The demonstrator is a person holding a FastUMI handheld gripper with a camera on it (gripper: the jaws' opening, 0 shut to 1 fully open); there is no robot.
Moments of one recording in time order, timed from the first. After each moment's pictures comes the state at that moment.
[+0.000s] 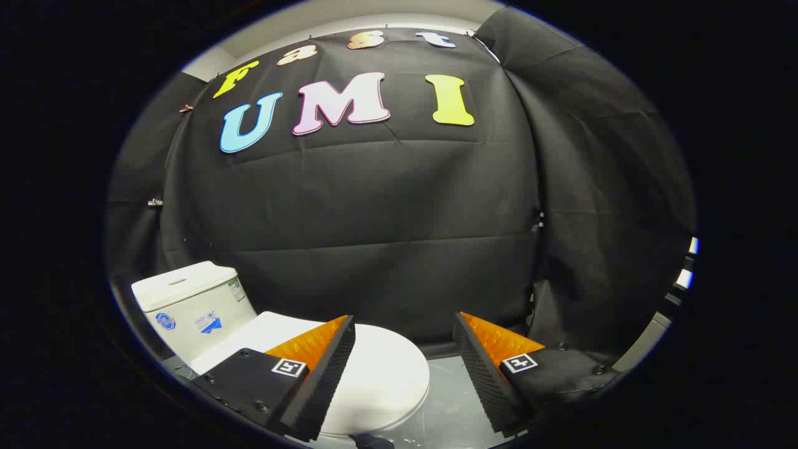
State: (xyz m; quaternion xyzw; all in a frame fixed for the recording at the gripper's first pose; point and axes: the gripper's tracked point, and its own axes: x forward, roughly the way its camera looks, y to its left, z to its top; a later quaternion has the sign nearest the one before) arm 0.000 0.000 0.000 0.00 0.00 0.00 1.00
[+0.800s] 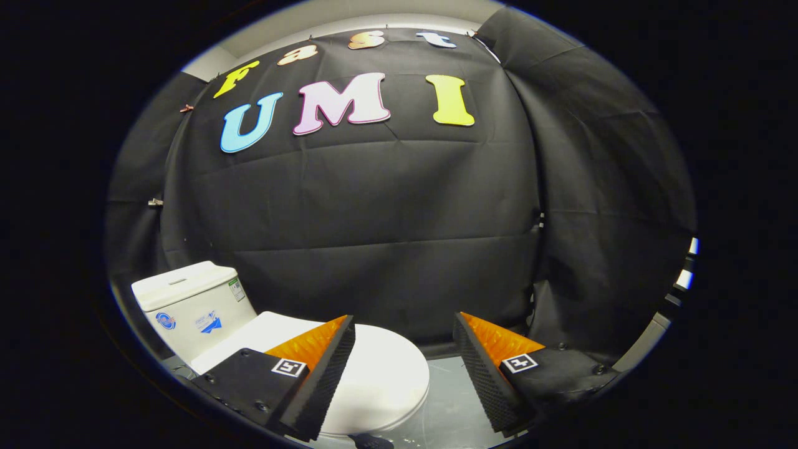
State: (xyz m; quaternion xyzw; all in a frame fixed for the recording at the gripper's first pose) arm 0.001 0.000 0.000 0.00 0.00 0.00 1.00
